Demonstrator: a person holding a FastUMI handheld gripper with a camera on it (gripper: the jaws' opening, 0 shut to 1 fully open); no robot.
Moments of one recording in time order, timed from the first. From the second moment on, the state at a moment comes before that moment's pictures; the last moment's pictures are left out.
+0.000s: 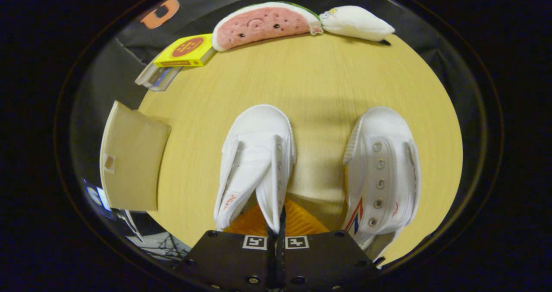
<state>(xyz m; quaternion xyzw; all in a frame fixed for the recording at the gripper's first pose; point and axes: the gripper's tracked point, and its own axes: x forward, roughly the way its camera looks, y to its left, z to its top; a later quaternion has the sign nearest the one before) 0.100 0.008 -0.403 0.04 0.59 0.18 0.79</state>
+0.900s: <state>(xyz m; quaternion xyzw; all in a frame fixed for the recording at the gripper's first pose) 0.054 0.111 -0.208 0.13 0.50 0.16 0.84</state>
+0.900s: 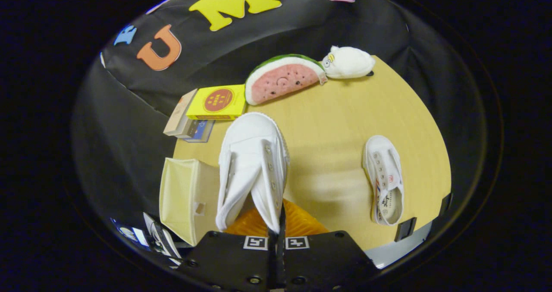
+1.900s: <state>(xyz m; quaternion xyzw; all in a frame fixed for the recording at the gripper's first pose) -0.016 0.381 -0.266 0.11 0.55 0.12 0.82</state>
